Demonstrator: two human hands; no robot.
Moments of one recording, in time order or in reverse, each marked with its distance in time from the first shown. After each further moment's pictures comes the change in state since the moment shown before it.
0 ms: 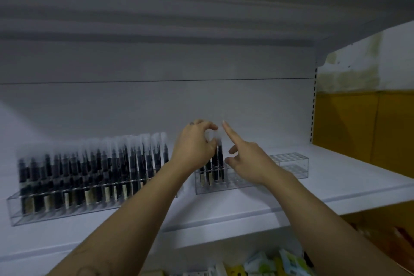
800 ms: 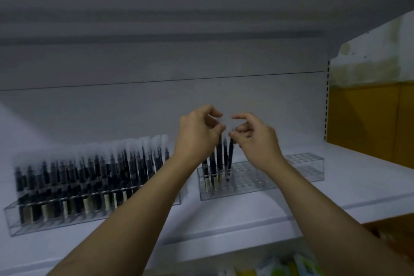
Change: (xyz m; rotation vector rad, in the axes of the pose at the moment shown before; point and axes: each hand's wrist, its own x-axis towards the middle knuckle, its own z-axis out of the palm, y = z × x) left_hand 0.016 0.007 -0.005 -0.193 0.201 0.023; right_hand 0.033 0.006 0.001 0.492 0.448 -0.057
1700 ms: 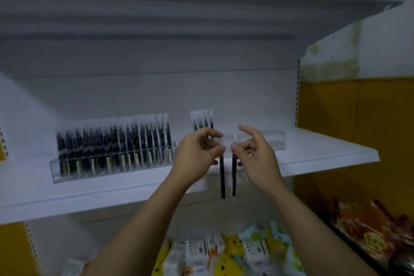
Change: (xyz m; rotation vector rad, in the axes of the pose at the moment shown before) left_hand -0.136 0.056 -0.032 -0.387 -0.203 -0.206; right_hand -0.149 -0.055 -0.047 0.159 0.028 0.144
